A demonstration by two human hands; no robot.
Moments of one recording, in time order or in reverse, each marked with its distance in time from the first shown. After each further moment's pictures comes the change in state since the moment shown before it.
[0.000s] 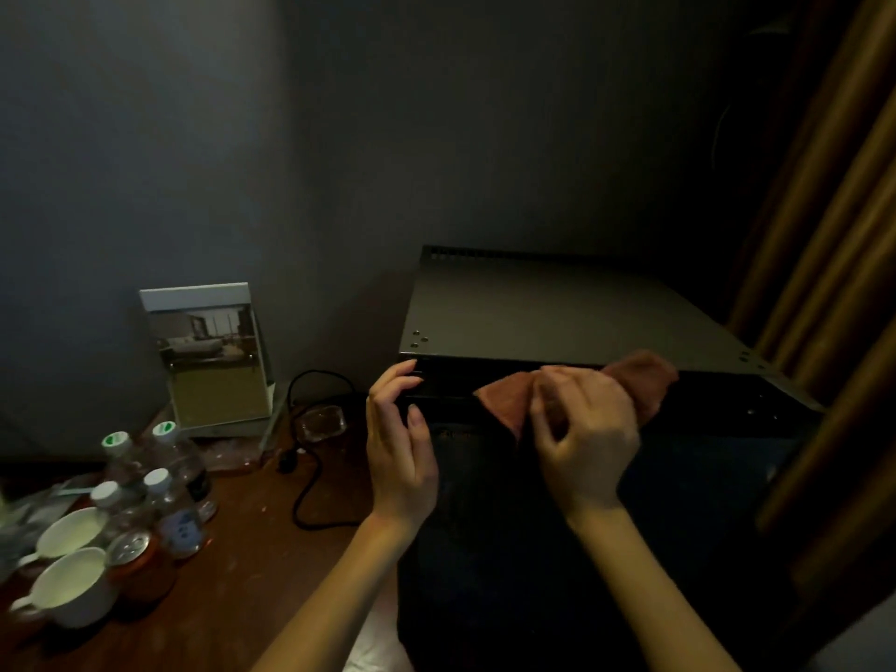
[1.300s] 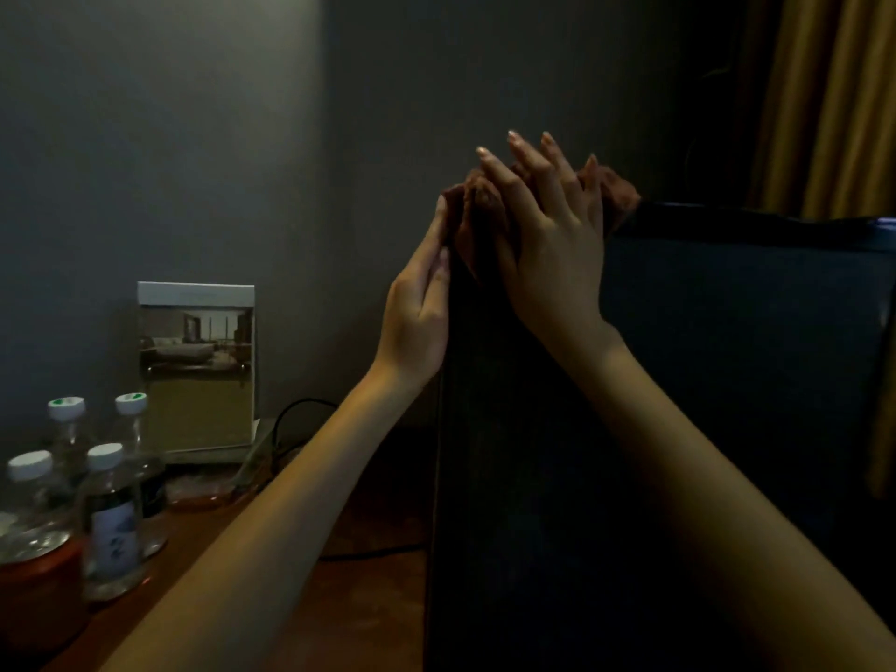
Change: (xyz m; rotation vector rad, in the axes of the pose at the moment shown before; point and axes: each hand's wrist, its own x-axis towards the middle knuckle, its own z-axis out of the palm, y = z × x) left_hand -0.012 -0.070 -0.027 -0.441 -0.276 0.228; right_hand -0.026 -0.061 0.071 -0.079 0.272 -0.376
